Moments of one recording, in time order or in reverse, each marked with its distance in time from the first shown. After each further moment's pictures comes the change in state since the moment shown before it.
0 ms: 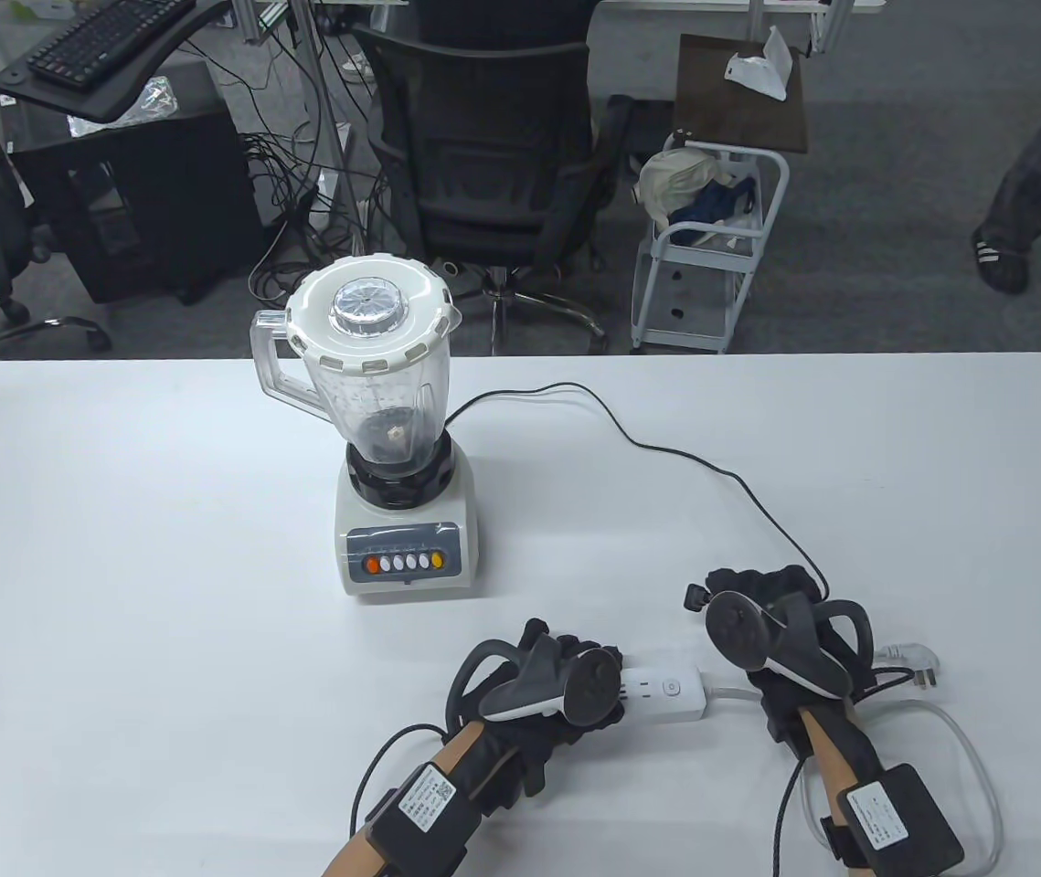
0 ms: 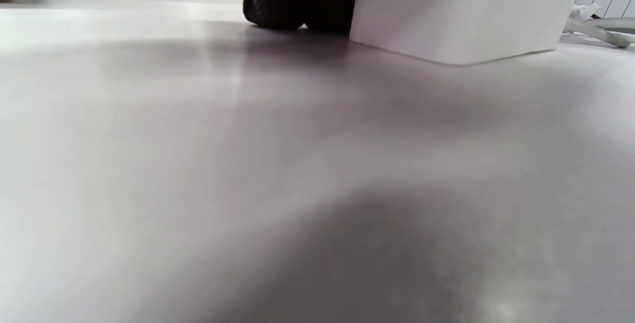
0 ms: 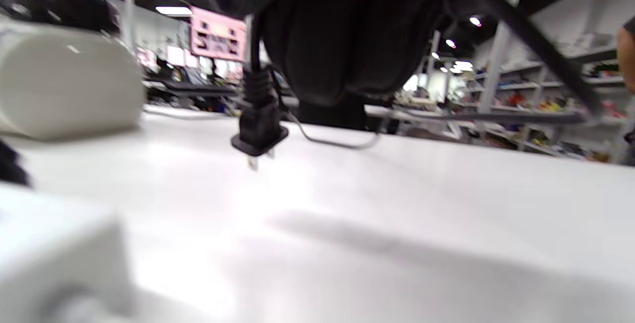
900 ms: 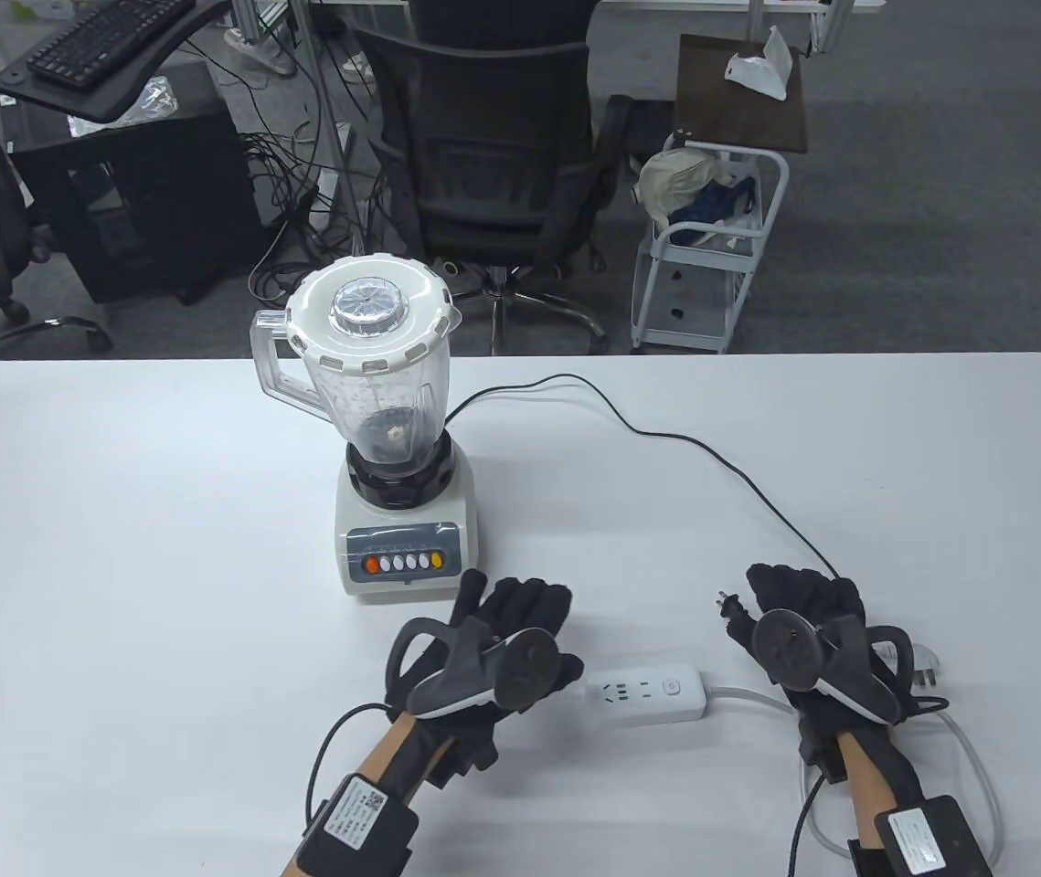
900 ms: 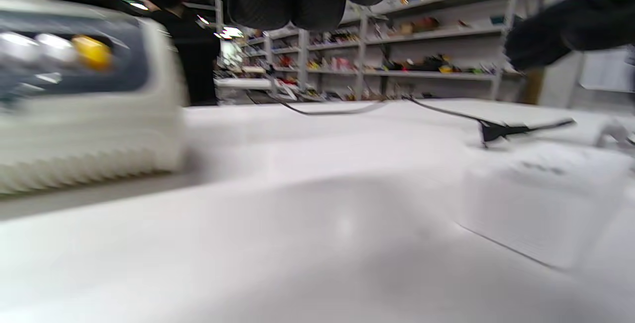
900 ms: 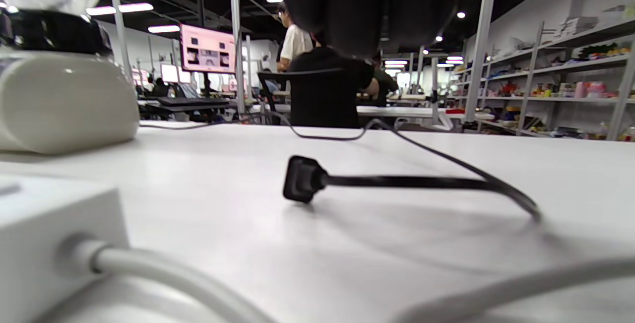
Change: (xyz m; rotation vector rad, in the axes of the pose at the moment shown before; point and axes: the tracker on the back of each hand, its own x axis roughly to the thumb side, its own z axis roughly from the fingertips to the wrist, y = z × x) left_hand -0.052 0.067 0.070 0.298 0.128 -0.038; right_hand -0.025 -0.002 0.029 -0.047 -0.013 -0.095
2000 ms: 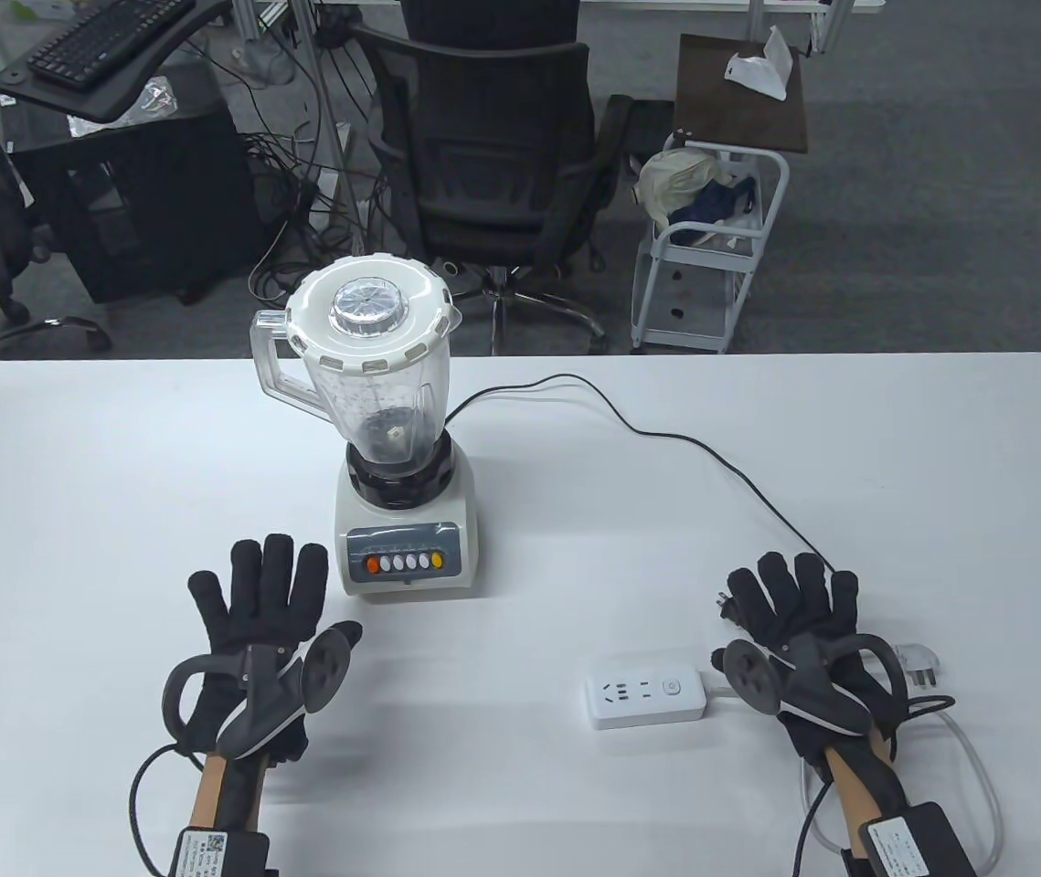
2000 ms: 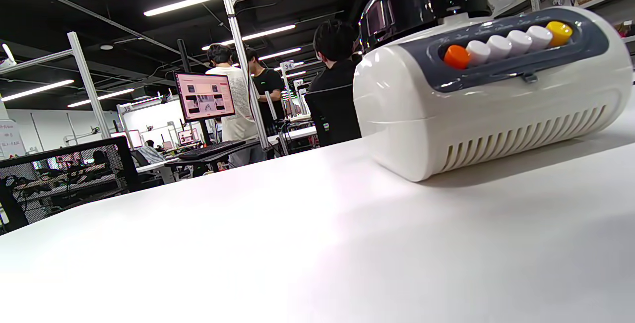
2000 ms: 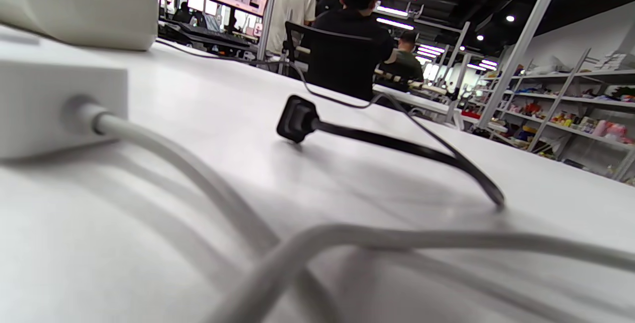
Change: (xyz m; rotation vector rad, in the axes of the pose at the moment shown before) left_hand -0.138 -0.003 0.074 0.093 0.436 -0.313; right_hand 0.018 0.021 0.005 0.107 -0.086 0.266
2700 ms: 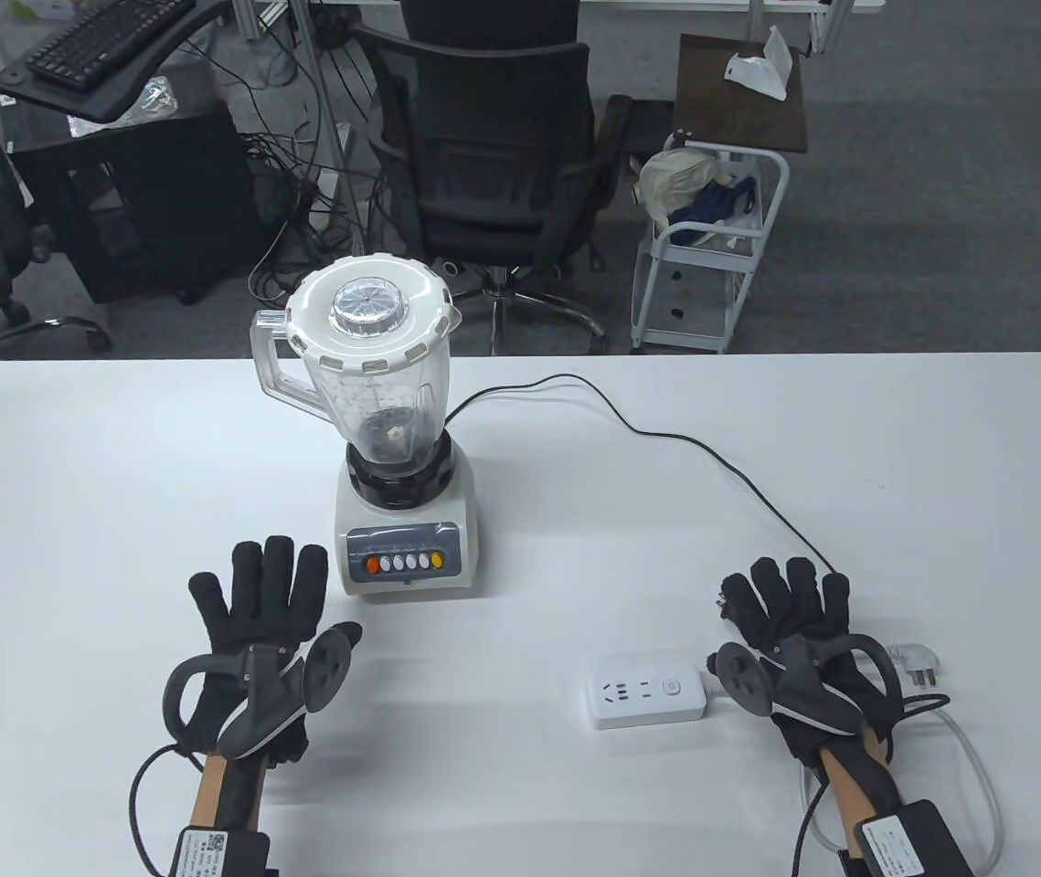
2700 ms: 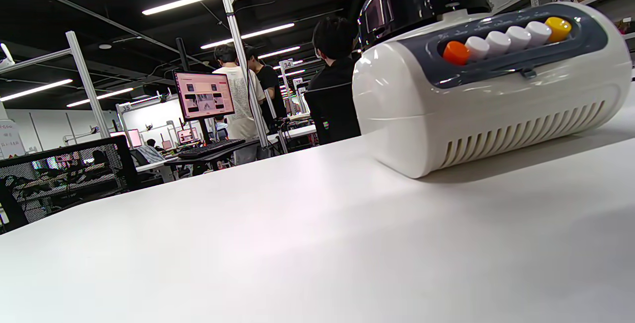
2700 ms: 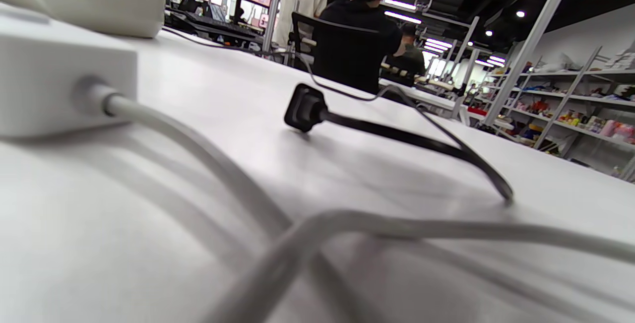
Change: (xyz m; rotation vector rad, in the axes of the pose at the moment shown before) left_hand 0.001 -0.001 0.000 -0.003 -0.003 -0.002; right_hand 0.005 -0.001 0.000 0.020 -0.017 0.014
